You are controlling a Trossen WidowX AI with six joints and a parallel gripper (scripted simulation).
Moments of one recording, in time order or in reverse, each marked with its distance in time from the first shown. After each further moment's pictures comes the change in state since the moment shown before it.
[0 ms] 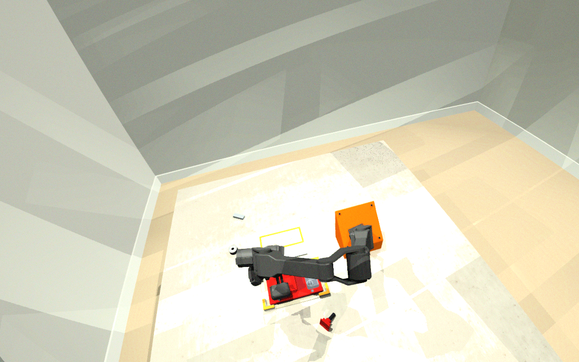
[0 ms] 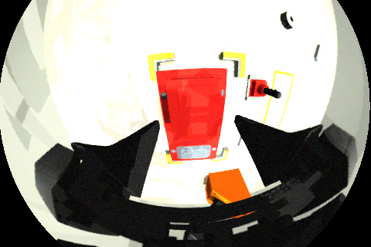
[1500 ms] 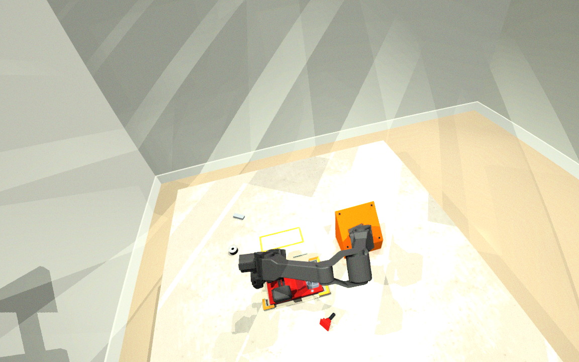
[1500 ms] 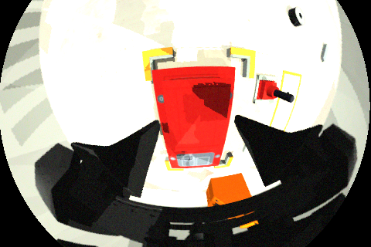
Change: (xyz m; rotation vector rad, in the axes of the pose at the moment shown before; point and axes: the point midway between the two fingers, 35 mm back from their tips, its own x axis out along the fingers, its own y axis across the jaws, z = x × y) arm 0.022 0.002 -0.002 0.000 0.001 0.003
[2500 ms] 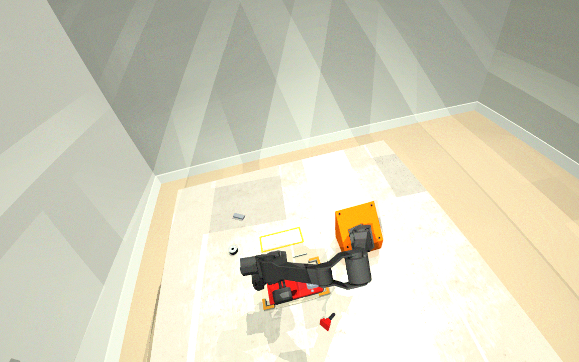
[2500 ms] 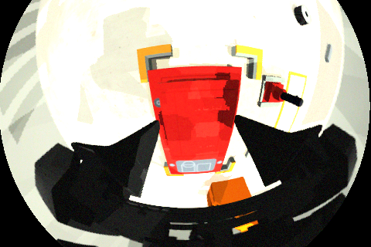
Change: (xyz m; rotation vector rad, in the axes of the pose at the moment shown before) arm 0.014 0.000 0.000 -0.001 -0.001 0.001
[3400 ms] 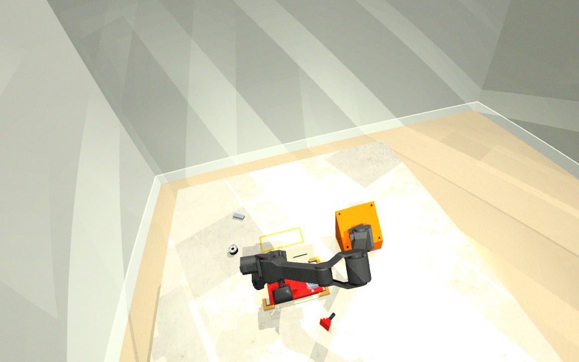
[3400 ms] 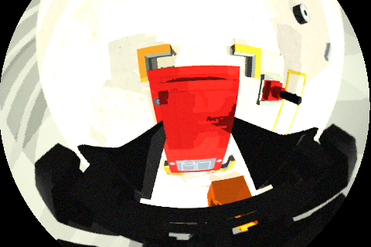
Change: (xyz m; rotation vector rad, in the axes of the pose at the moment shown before) arm -0.003 -0.001 -0.001 0.005 0.004 0.001
